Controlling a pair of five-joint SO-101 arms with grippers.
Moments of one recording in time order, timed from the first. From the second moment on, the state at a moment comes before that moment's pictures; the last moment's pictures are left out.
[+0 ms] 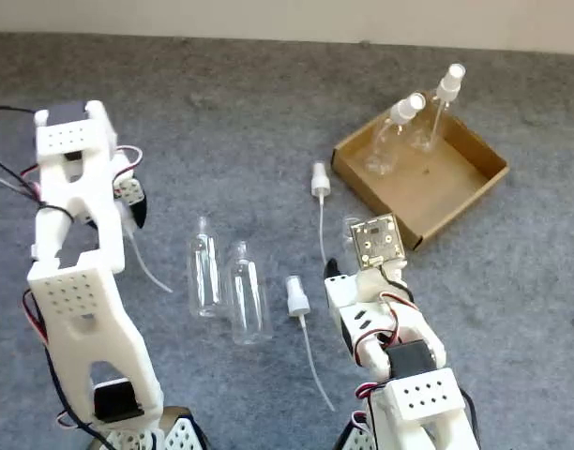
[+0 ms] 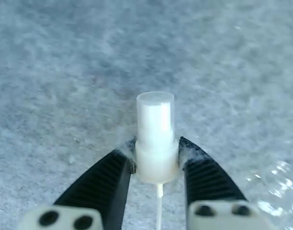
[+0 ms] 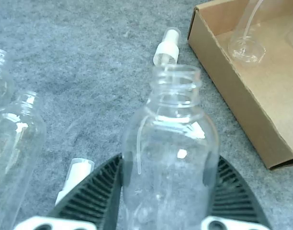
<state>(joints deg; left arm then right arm) -19.6 38.0 -31.7 100.5 20.3 -18.5 -74.7 86.7 32.4 4.5</state>
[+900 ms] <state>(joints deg) -2.8 10.7 -31.7 100.8 20.3 -25.4 -74.9 95.7 3.9 4.5</state>
